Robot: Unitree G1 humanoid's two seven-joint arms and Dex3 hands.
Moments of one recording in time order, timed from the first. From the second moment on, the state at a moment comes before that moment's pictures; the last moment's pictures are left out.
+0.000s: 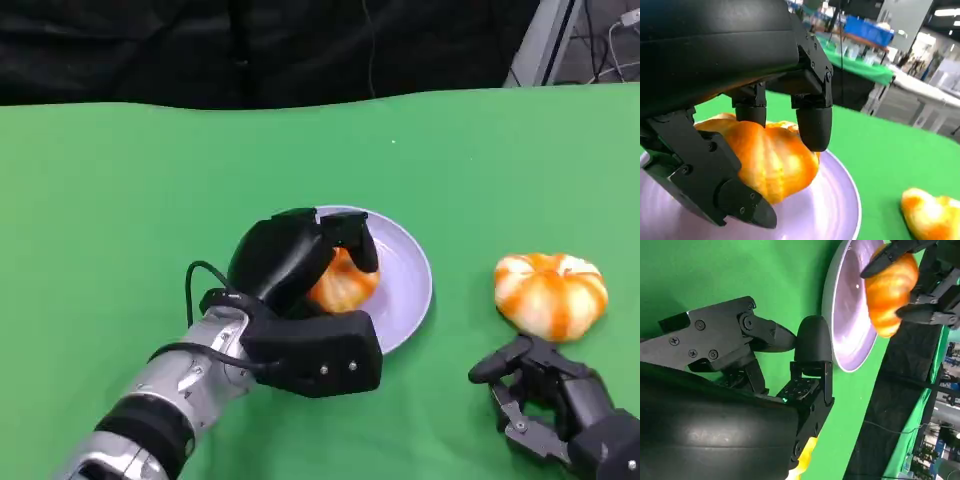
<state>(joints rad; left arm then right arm) -0.66 0.03 -0.46 0.99 0.68 -0.44 0.42 -0.11 -0.05 0.03 0.82 -0.13 -0.76 -0.03</state>
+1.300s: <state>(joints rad) -0.49 0.11 -0.20 0.64 0.10 -0.40 -0.27 -0.11 -0.04 0.03 0.82 -0.13 -0.76 -0.02</state>
